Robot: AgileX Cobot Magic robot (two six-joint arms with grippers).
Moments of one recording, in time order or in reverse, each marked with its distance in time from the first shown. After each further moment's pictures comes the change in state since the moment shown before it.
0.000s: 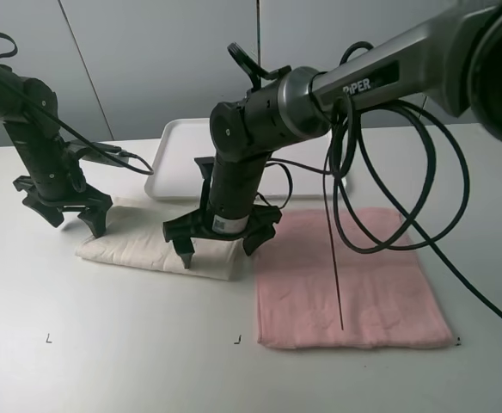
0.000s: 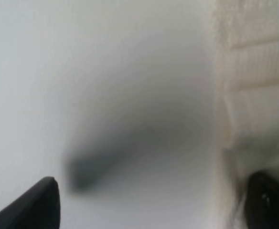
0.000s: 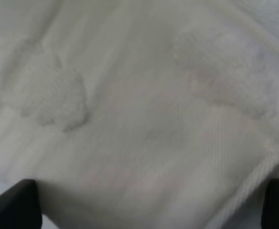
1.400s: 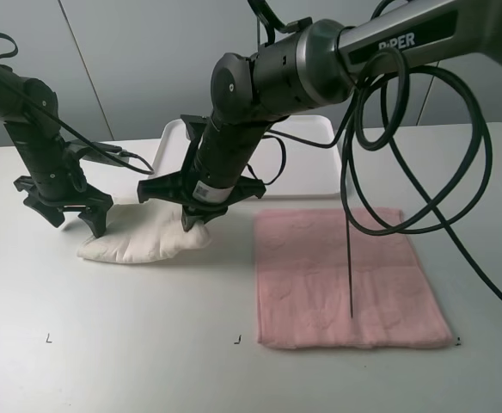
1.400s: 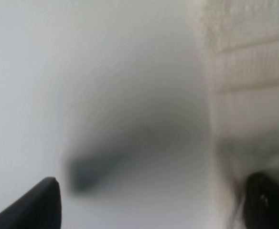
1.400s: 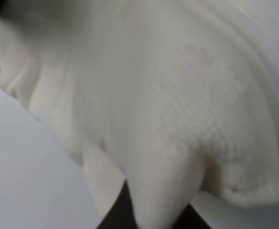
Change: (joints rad) left arm 0.000 0.001 0.000 -0.002 -0.010 -0.004; right arm 0.000 -0.108 -0.005 0.158 -0.080 -0.096
